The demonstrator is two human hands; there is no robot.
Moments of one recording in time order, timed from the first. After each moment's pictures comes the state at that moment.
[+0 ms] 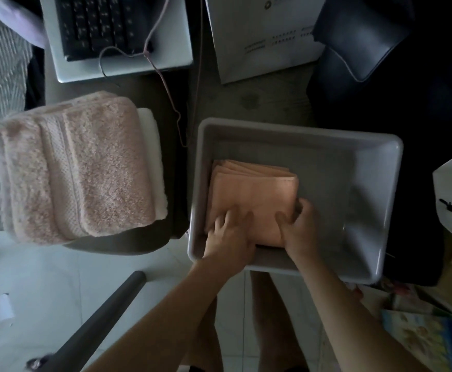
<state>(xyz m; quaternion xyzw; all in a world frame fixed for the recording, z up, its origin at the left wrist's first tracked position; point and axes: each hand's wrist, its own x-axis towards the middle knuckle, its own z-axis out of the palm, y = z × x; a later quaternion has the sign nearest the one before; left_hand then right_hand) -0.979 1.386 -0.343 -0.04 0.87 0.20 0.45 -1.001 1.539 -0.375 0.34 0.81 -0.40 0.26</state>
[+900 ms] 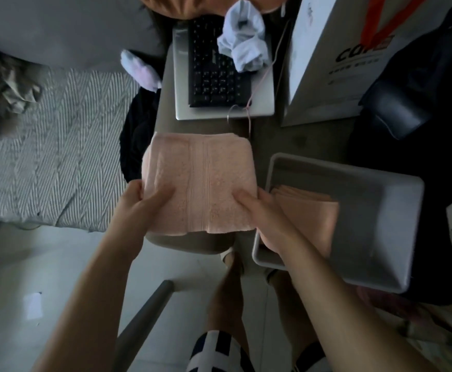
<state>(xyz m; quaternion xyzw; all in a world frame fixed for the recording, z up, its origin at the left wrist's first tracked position) -1.007 1.106 -0.170 -0.42 0.70 0.56 0.16 -1.053 1.334 -0.224 0.23 0.59 -0.64 0.44</state>
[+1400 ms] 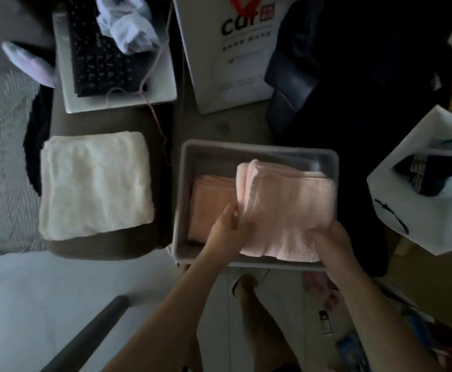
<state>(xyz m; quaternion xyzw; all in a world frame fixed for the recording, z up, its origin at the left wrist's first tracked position) -0.992 1.408 -0.284 -0.23 0.71 0.58 0.34 -0.996 1.623 -0.260 0.44 0.74 -0.43 0.26</state>
